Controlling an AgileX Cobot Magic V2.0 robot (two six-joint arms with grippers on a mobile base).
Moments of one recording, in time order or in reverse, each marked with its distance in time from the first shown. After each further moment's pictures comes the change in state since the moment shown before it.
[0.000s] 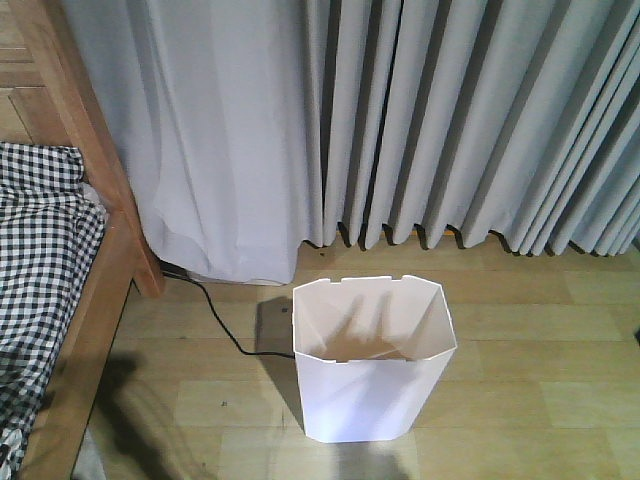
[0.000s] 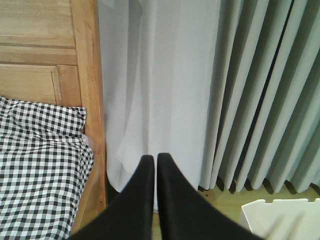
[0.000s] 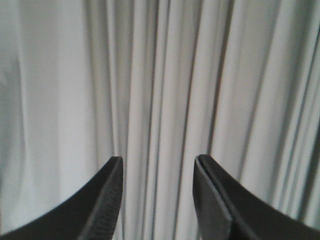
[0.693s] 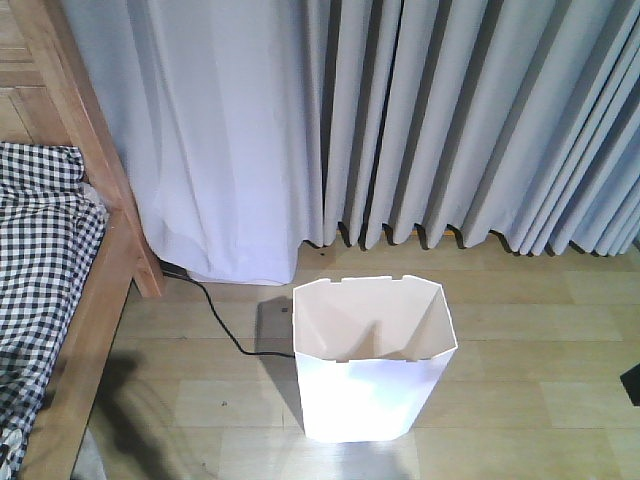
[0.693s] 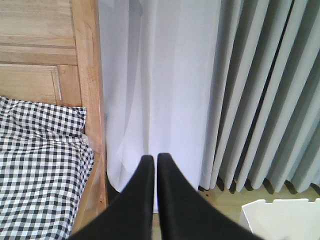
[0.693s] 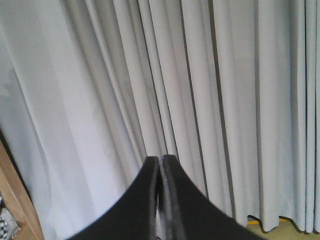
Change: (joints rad) left arm 0.000 0.000 0.000 0.000 0.000 0.000; right arm 0.056 -0.119 0.204 0.115 -0.101 0.131
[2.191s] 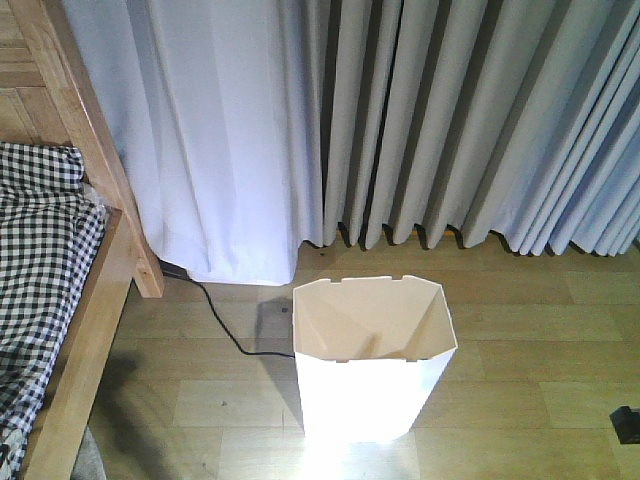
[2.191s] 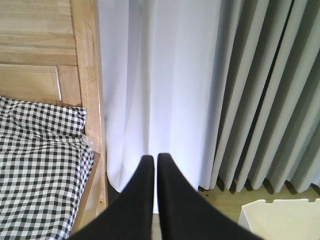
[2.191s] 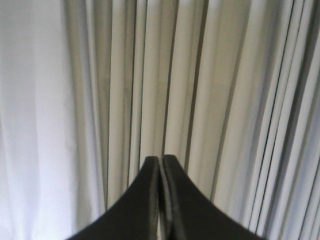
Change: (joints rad) left arm 0.000 0.000 0.000 0.000 0.000 0.000; right arm 0.000 -0.195 0.075 -1.731 0.035 1.470
